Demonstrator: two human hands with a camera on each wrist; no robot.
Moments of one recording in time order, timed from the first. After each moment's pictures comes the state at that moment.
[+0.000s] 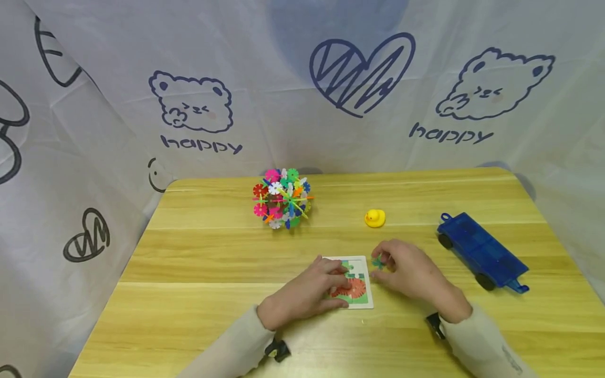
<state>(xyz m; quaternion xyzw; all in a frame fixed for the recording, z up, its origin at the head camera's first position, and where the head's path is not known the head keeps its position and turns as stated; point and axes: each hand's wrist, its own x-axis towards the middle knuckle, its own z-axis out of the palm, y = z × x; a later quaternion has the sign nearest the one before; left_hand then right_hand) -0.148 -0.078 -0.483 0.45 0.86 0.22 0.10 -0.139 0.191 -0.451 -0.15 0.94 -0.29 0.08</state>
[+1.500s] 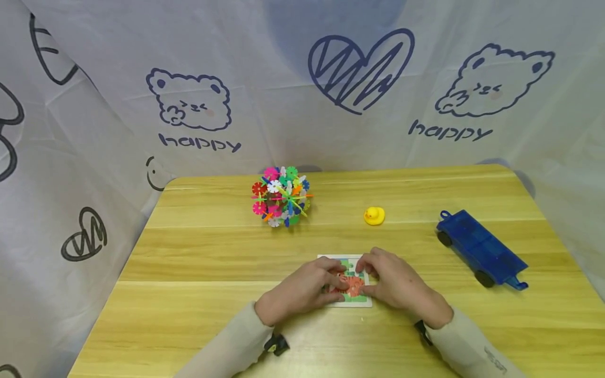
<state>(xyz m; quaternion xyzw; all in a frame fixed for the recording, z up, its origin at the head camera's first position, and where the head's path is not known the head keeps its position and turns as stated) -0.153 -0.082 -0.481 0.47 0.85 0.21 0.08 -0.129 0.161 -0.461 -0.14 0.94 -0.28 0.13</state>
